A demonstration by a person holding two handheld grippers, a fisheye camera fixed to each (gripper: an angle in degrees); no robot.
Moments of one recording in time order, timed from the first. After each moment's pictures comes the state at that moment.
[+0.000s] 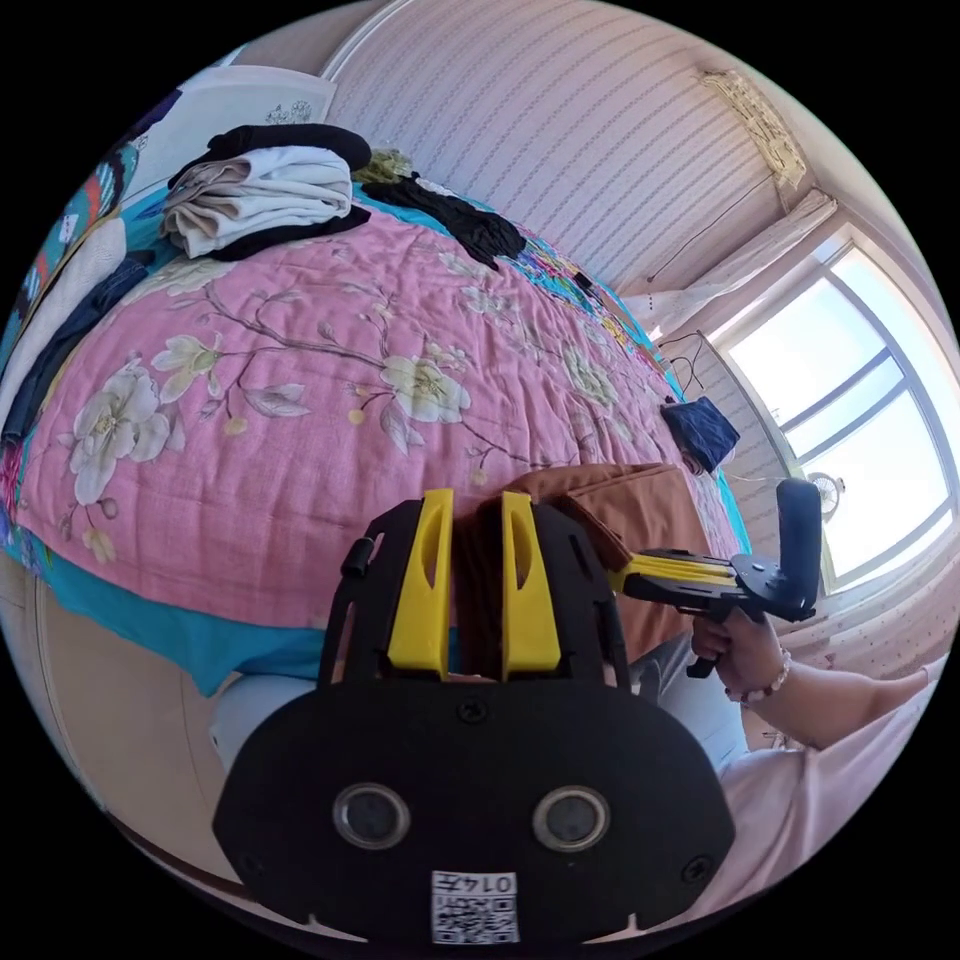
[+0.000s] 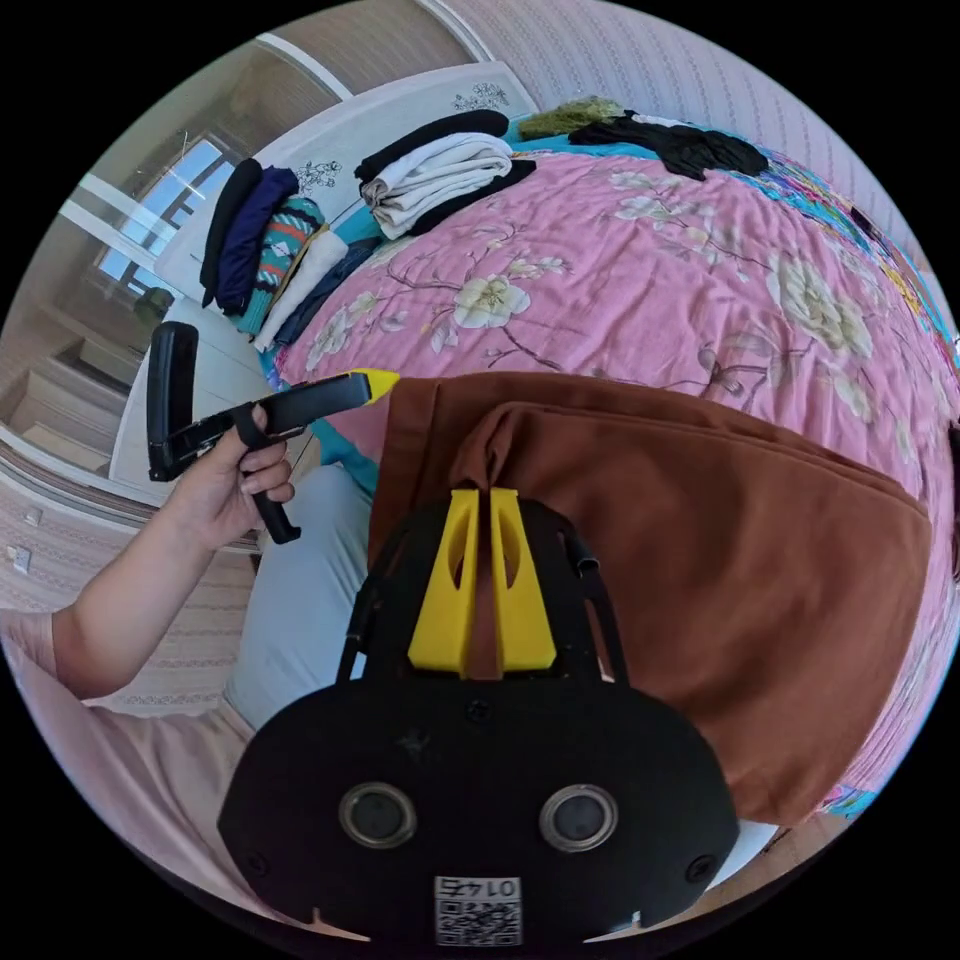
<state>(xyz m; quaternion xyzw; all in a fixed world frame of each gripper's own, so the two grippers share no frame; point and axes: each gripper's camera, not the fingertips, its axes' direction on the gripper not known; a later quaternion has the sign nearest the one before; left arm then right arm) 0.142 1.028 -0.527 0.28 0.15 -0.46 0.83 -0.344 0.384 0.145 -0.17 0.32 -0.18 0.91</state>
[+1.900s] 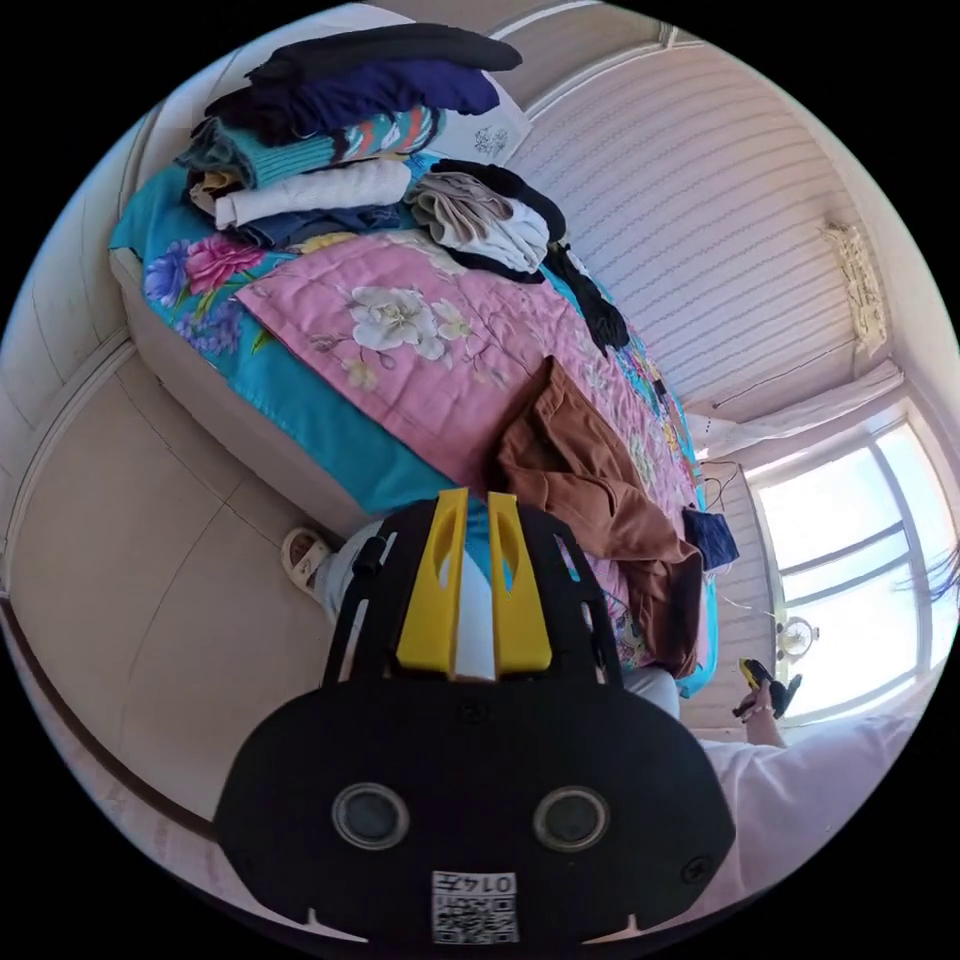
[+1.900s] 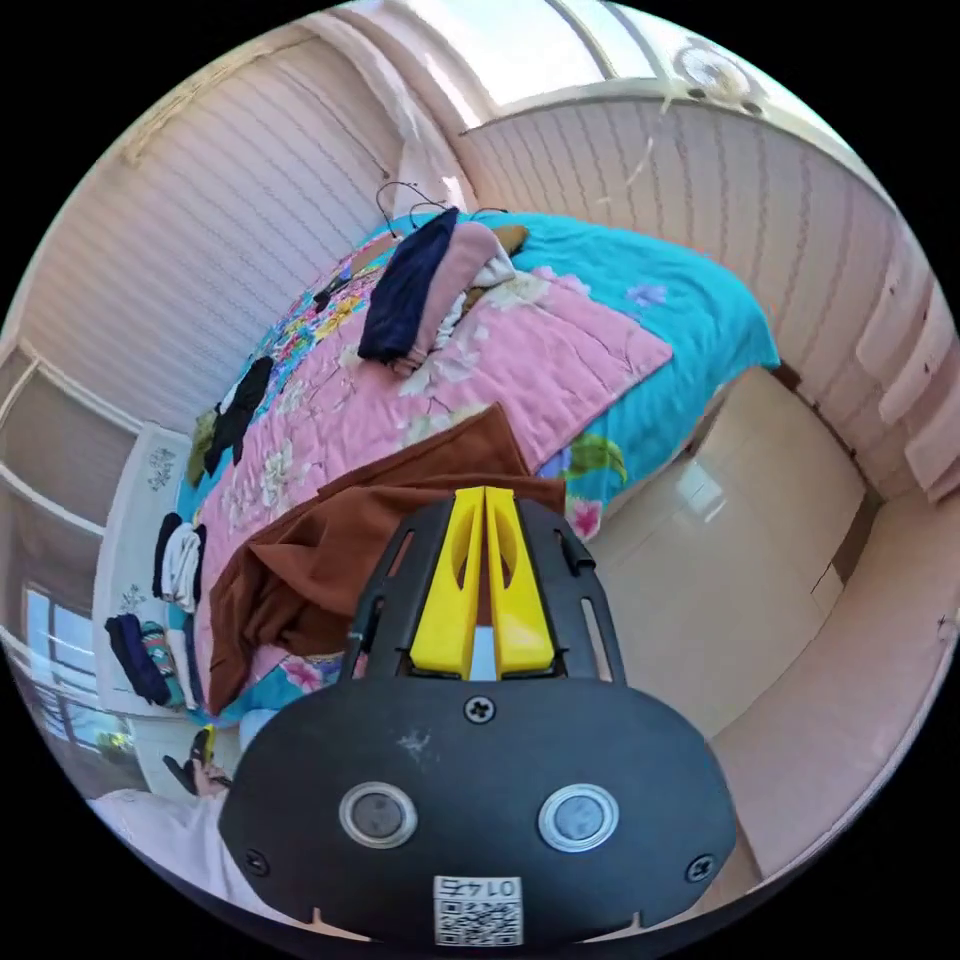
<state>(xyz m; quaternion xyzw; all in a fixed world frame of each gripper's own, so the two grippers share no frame) 0.152 1.302 -0.610 0.32 0.17 -0.63 0.69 -0.256 0.449 -0.425 0.26 0.50 0.12 0.82</state>
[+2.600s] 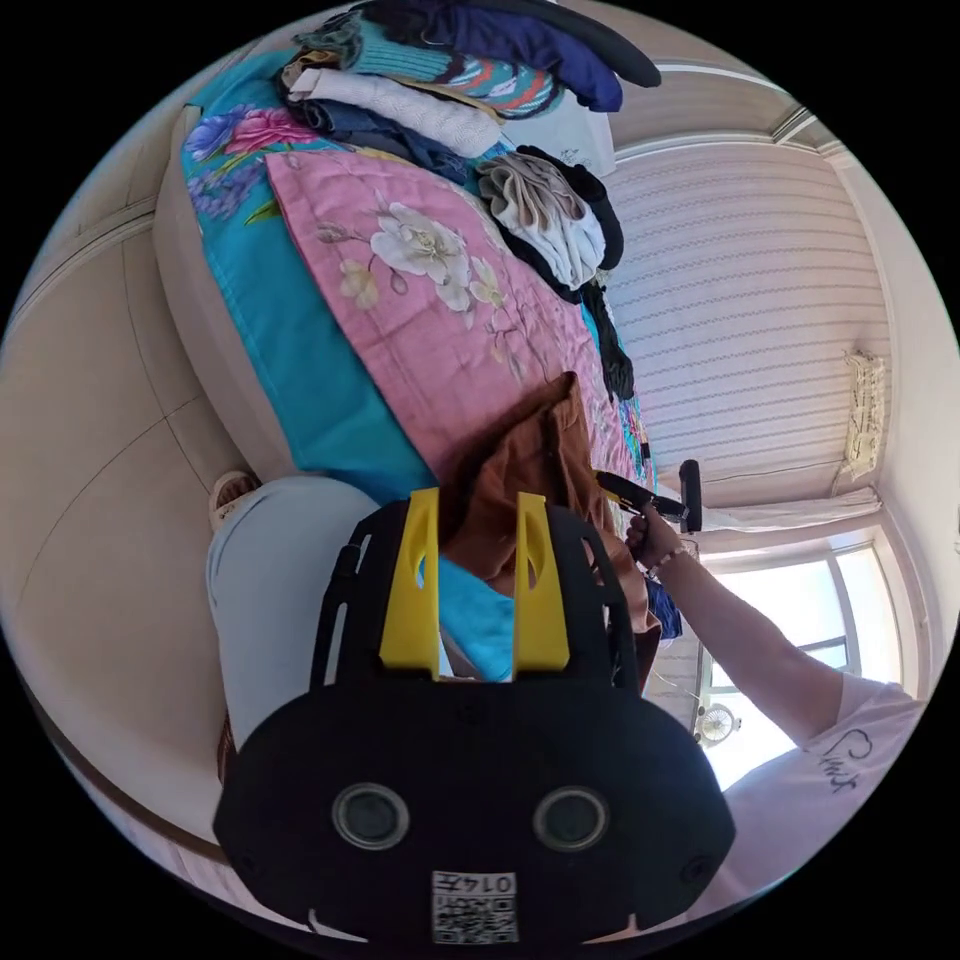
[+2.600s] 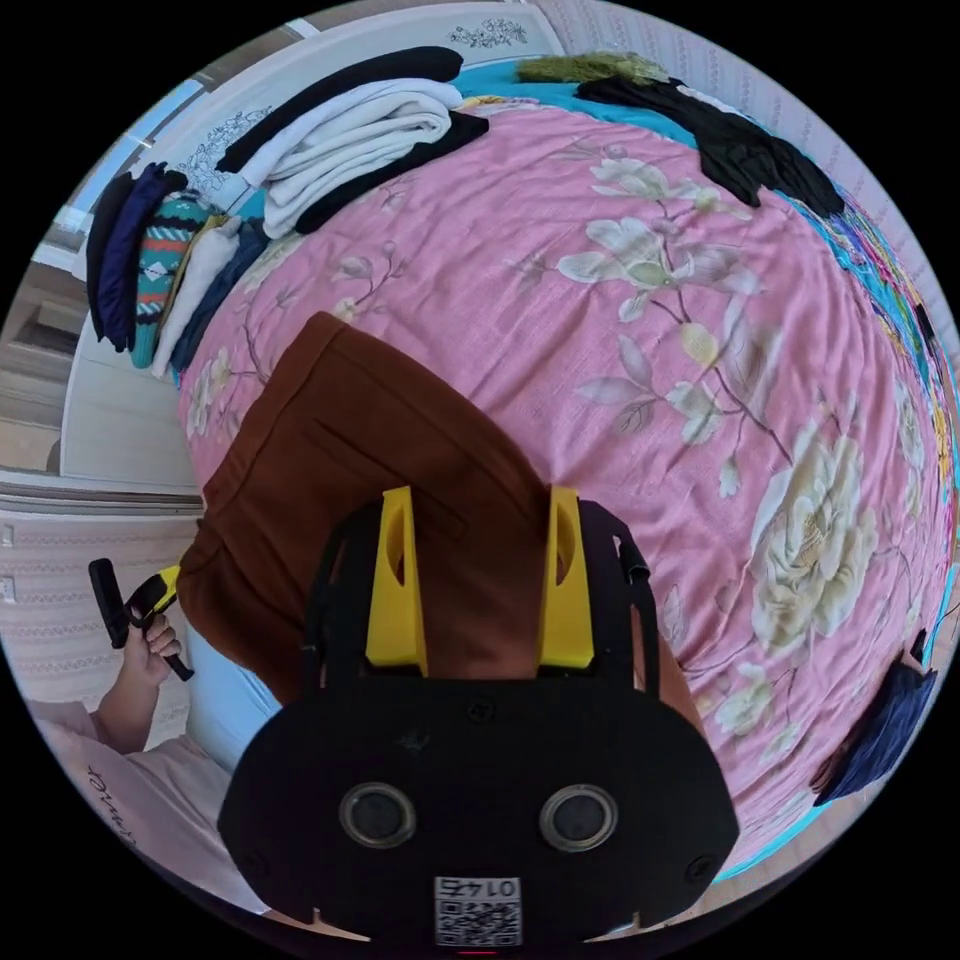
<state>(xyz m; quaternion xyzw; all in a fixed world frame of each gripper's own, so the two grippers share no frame) 0.121 1.314 -0.527 0.33 0.23 -0.71 0.58 -0.260 -0.018 0.218 -0.27 0.39 -0.20 0.86</state>
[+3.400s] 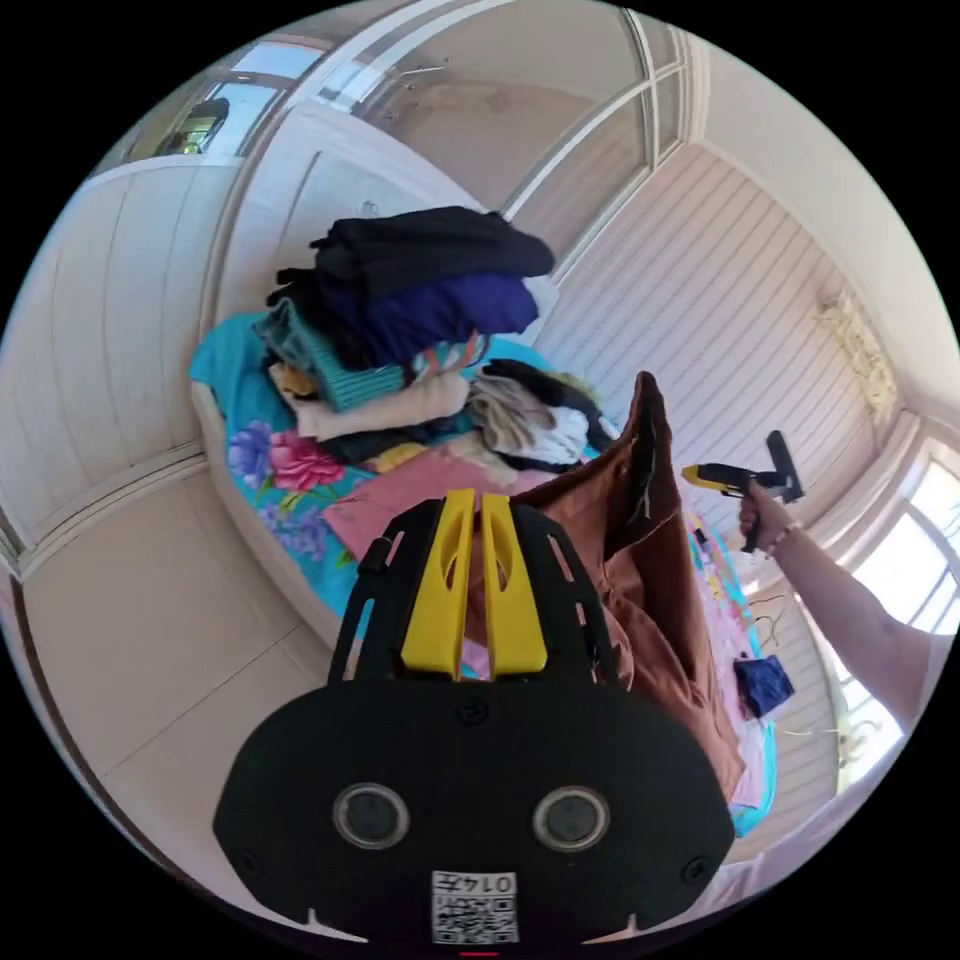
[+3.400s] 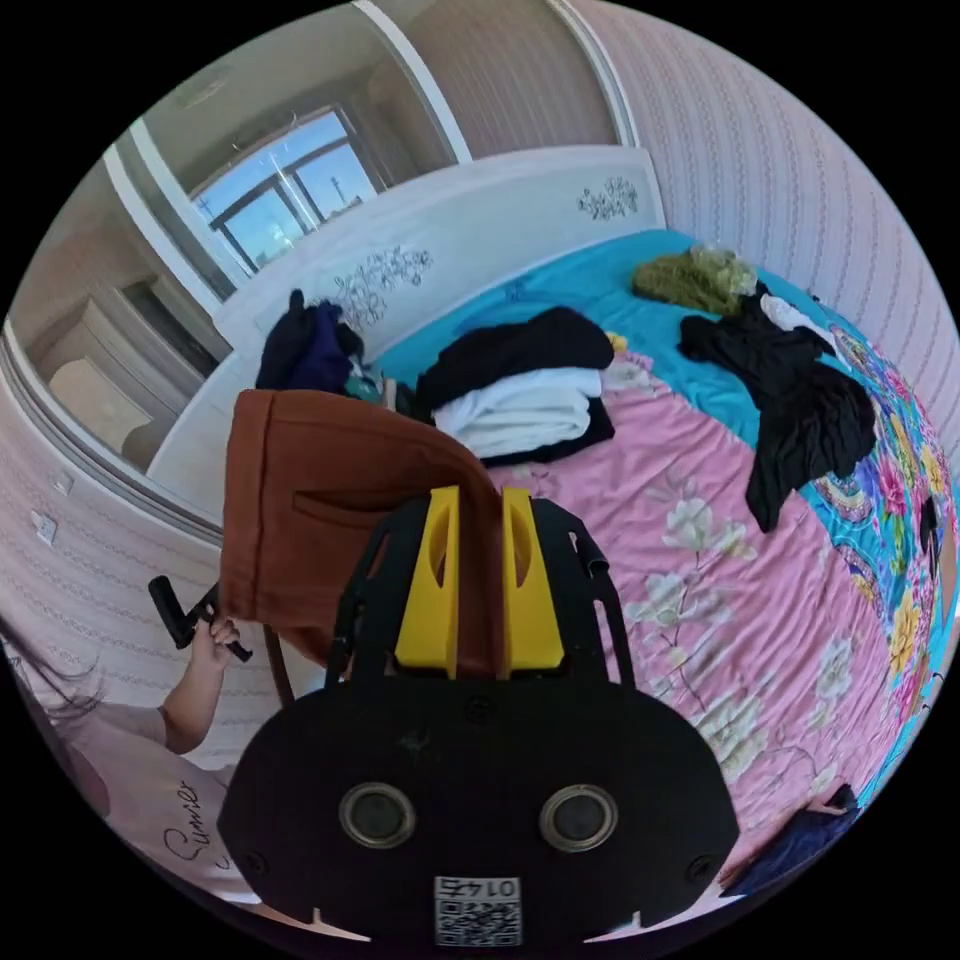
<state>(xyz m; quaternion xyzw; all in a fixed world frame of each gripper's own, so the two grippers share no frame) 0.077 1.342 -0.589 0.35 -0.05 -0.70 0.62 -0.436 -0.134 0.299 -0.23 0.27 -0.33 0.87</state>
